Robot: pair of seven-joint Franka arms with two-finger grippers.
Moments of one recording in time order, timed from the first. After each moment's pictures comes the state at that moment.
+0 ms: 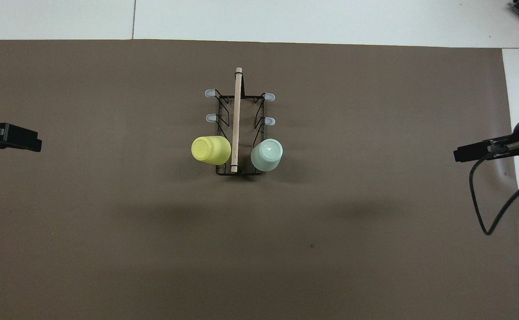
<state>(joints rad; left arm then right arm) -0.06 -0.03 0.02 -1.61 -0.01 1.59 0.06 -0.03 -0.06 -0.02 -1.75 0.02 1.72 -0.17</state>
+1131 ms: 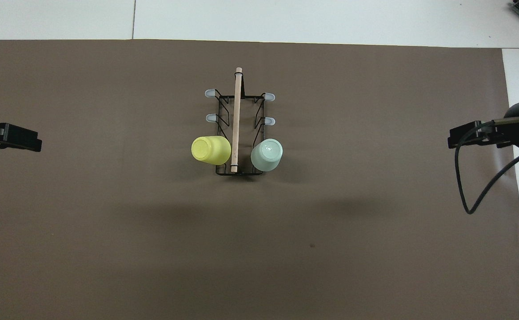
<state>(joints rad) -0.06 -0.03 0.02 -1.61 -0.01 1.59 0.06 0.19 0.02 -0.19 -1.63 0.00 1.64 0.01</state>
